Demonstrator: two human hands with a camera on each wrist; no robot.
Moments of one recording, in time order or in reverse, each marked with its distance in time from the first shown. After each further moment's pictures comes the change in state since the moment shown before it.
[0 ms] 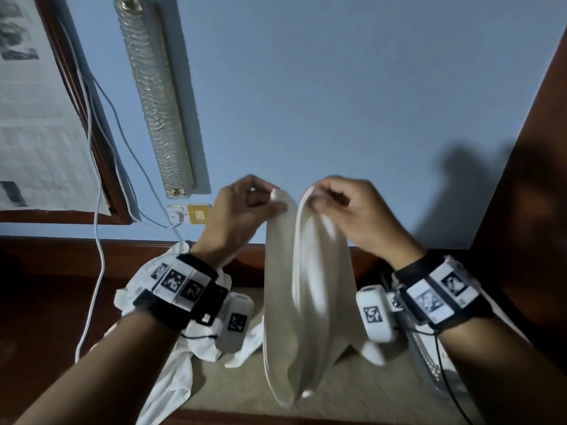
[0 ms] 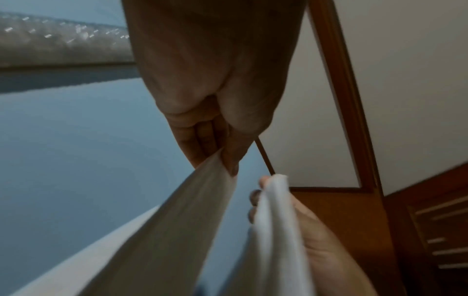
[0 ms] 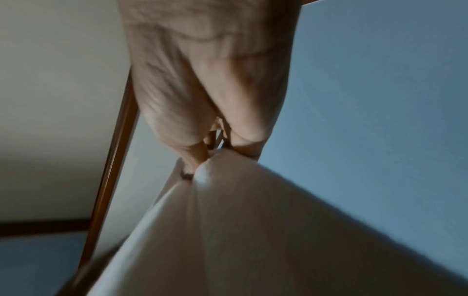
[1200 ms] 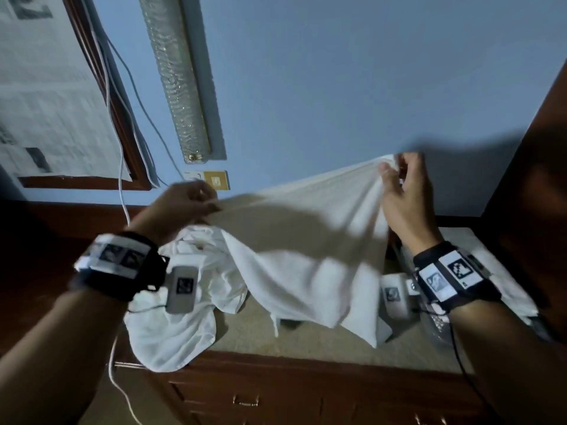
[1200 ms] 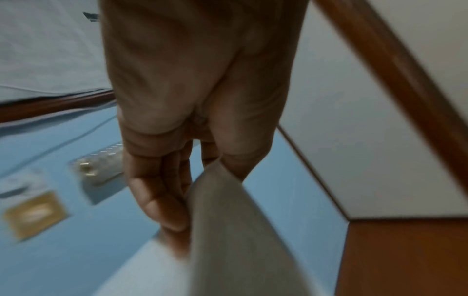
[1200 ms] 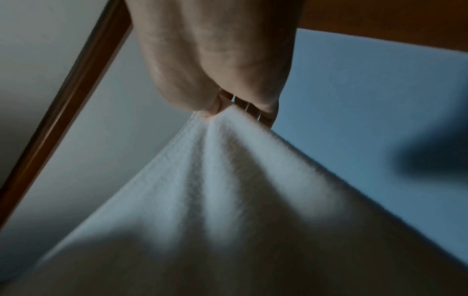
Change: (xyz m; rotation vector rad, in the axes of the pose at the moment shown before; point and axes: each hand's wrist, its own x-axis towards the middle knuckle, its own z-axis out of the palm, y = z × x) left_hand -0.053 -0.031 -0.135 0.366 -0.048 -0.333; right_hand -0.058 0.026 0.007 -0.264 0.544 0.183
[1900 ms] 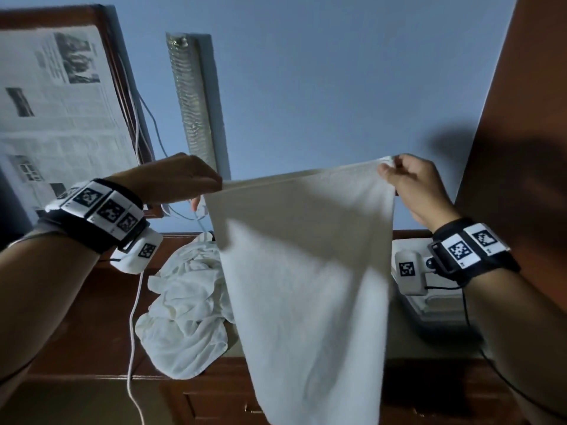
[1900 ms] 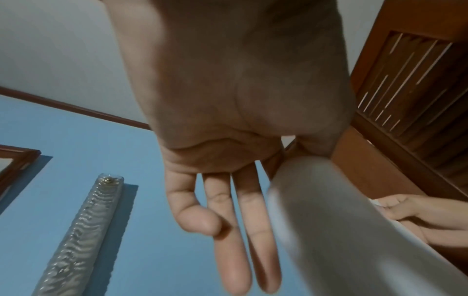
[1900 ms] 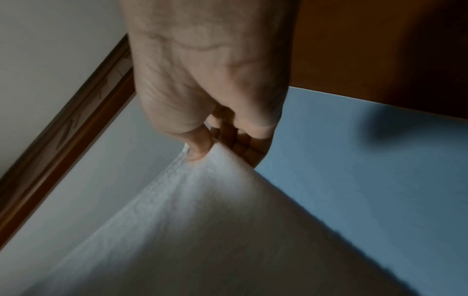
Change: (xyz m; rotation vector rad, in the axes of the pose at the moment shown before) left_hand -0.095 0.125 -0.113 0.728 -0.297 0.417; right_hand -0.012 -0.099 -0.088 0.193 -0.130 0.136
